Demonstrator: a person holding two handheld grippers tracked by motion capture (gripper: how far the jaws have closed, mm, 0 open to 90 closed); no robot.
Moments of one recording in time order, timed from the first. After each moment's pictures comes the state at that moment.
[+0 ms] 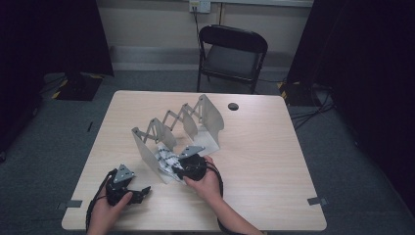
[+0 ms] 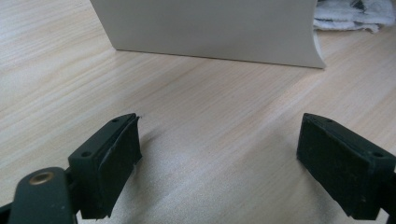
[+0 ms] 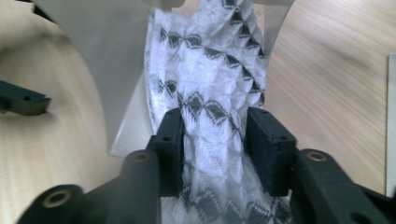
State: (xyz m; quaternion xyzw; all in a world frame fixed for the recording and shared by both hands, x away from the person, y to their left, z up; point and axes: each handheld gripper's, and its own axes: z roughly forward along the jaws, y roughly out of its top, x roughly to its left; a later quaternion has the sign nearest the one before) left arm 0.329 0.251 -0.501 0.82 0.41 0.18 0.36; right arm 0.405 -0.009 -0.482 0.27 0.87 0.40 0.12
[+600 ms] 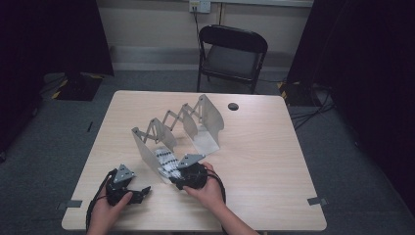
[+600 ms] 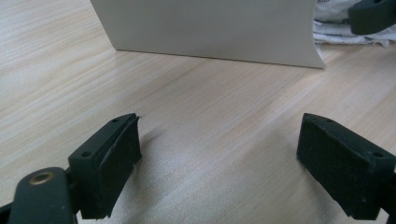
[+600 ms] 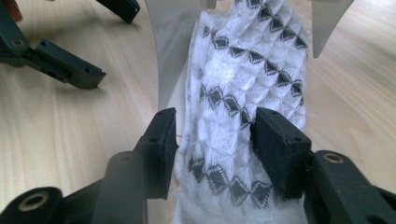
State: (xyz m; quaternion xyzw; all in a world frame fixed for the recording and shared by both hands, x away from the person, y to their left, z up) left arm 0.329 0.251 -0.501 0.82 0.41 0.18 0.36; right arm 0.383 -0.011 -0.486 0.23 0.88 0.41 0.10
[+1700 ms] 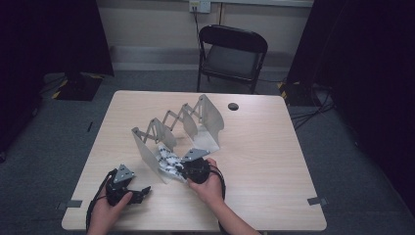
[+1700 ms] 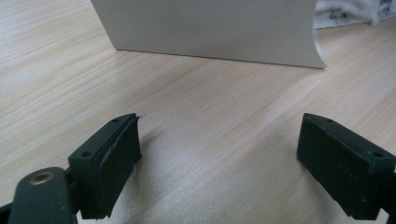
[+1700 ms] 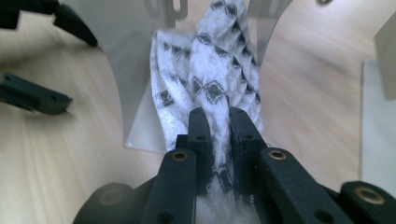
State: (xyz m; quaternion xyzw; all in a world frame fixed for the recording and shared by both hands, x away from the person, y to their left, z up) left arm 0.329 0.251 -0.501 0.82 0.41 0.18 0.36; right arm 0.389 -0.019 -0.472 0.27 0.86 0.42 0.13
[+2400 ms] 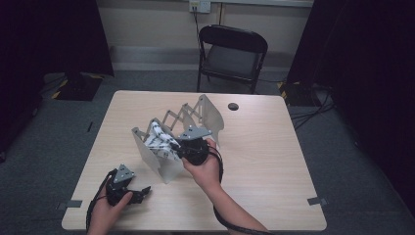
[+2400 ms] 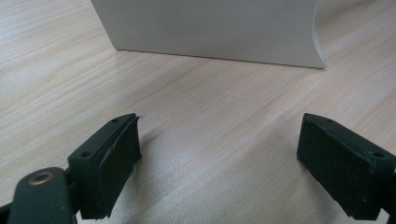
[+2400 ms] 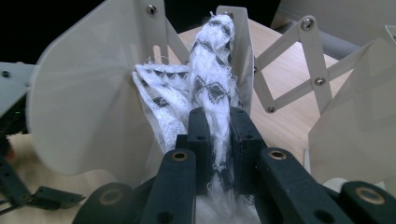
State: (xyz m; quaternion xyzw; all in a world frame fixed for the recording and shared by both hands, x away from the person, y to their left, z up) left arm 0.329 0.251 -0.501 0.82 0.41 0.18 0.36; right arm 0.402 -0.010 -0.394 0.28 0.82 0.47 0.17
